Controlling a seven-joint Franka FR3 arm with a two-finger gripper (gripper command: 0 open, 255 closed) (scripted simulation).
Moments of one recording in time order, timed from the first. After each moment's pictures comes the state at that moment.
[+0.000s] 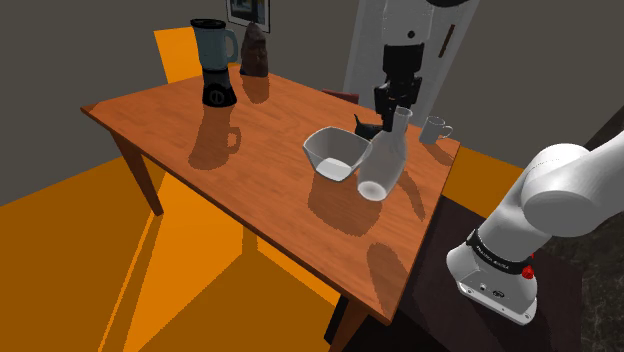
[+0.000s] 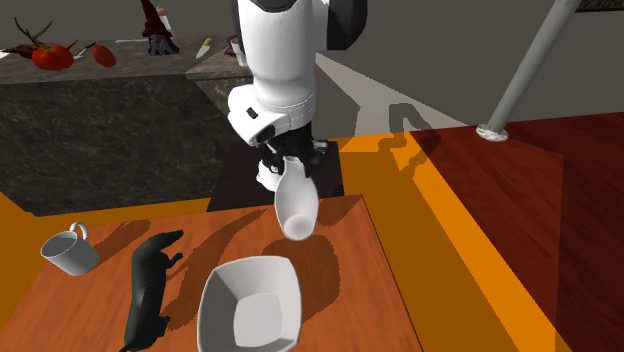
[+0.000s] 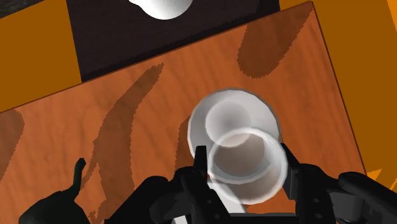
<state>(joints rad) 0.02 -0.51 0.16 -2.33 0.12 1.60 0.27</state>
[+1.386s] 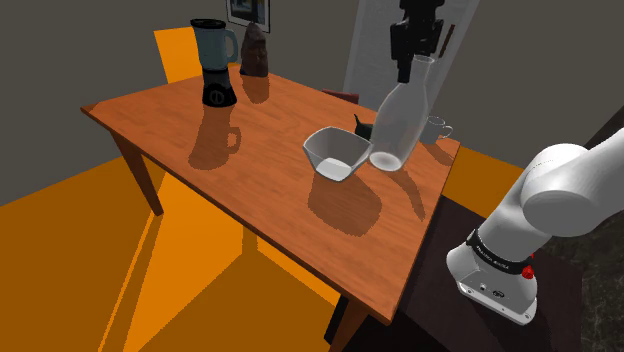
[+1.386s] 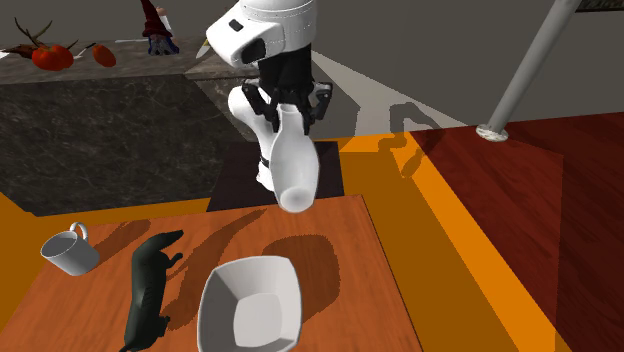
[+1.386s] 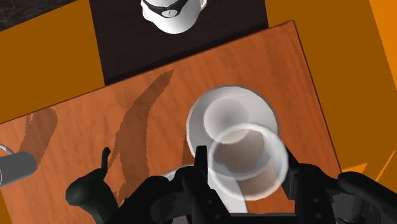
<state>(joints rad) 0.01 -0.47 0.15 -2.02 0.11 1.32 0.28</state>
